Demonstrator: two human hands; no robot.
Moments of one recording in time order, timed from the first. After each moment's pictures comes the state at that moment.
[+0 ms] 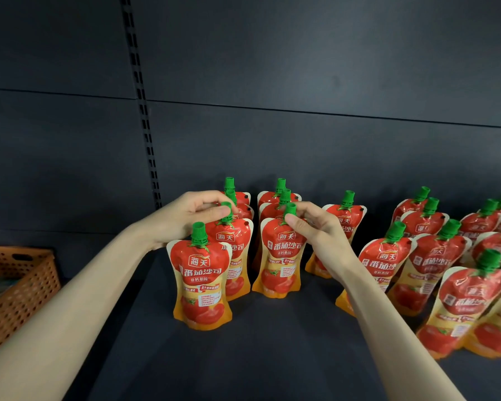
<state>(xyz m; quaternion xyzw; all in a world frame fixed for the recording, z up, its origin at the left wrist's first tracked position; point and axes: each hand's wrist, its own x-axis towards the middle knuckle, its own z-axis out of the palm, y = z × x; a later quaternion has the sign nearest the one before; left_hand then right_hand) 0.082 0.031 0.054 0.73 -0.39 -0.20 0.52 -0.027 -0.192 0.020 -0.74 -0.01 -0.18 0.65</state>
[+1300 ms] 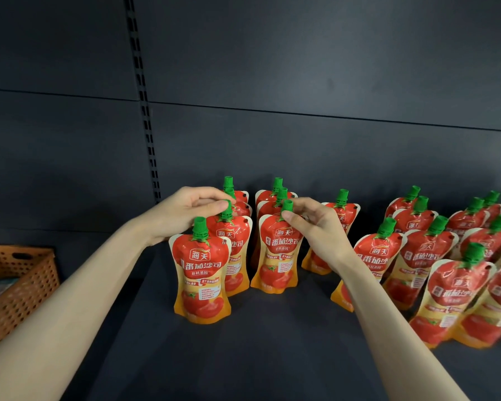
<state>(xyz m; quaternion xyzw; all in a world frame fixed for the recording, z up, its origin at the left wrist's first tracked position) 0.076 0.037 0.059 0.74 -0.37 -0.18 0.53 -0.030 -0.190 0.027 -0.79 -0.01 -0.23 0.57</state>
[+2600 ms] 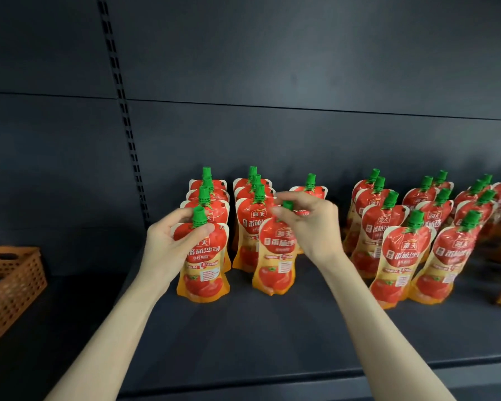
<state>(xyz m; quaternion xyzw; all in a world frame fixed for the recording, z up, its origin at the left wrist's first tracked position) -0.006 0.030 0.002 0.67 -0.23 0.00 0.71 -0.087 -0.174 0.034 -0.83 0.08 -0.37 0.40</state>
